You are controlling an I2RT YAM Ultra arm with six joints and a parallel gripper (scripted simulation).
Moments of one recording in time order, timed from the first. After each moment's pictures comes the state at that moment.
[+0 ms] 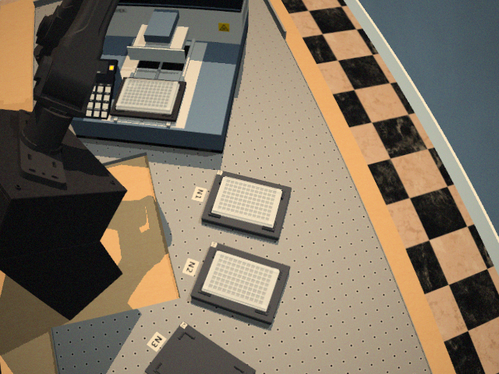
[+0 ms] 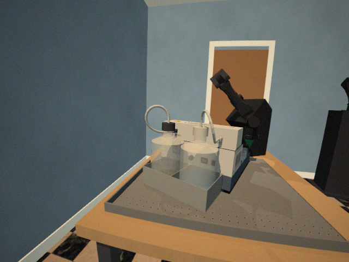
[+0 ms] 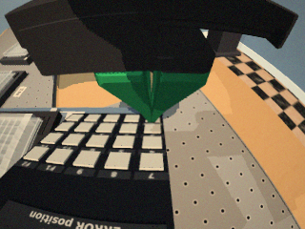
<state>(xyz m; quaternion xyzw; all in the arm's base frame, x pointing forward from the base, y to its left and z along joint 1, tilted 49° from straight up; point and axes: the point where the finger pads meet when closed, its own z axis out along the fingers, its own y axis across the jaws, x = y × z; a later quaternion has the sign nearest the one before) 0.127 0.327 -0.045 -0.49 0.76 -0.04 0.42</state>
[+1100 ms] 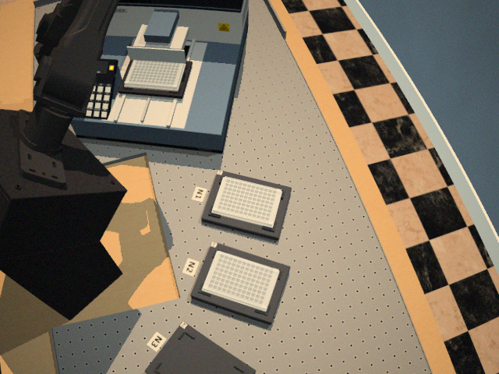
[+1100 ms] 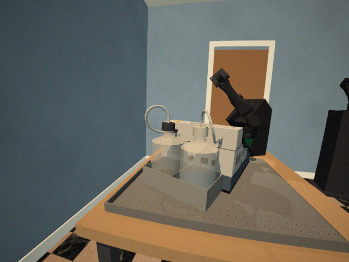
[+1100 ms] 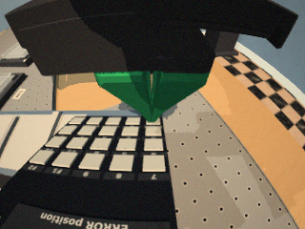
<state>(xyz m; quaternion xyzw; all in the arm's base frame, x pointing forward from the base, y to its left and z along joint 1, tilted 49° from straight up) 0.124 0.326 -0.041 -0.49 0.77 -0.03 0.42</state>
